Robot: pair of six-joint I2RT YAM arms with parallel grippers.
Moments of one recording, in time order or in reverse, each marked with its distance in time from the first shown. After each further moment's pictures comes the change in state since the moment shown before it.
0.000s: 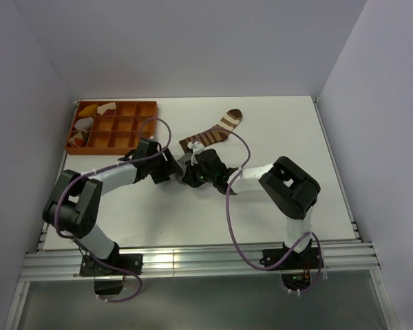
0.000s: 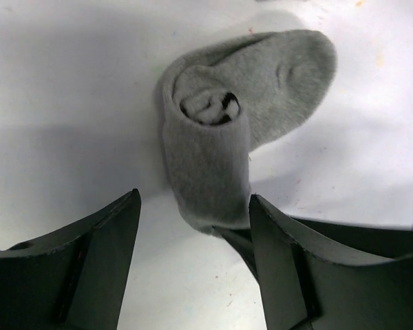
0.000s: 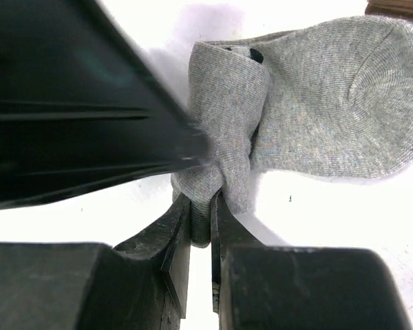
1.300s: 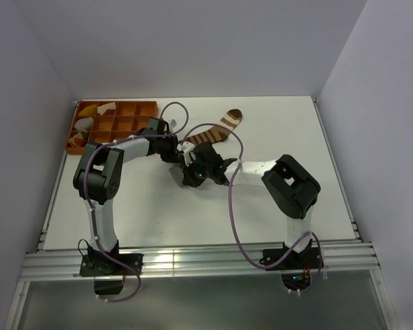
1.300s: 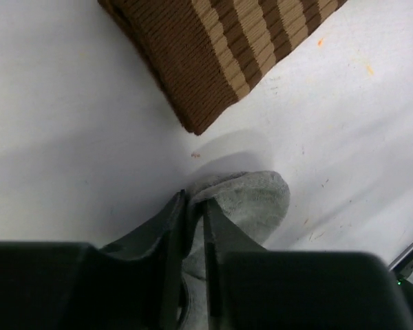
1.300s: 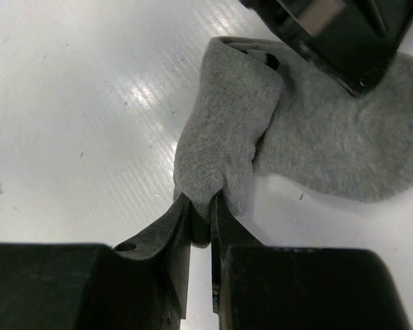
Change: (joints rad) left arm 0.060 0.377 0.420 -0.108 0.228 0.351; right arm -0.011 0.001 0.147 -0.301 -0.145 -0.259
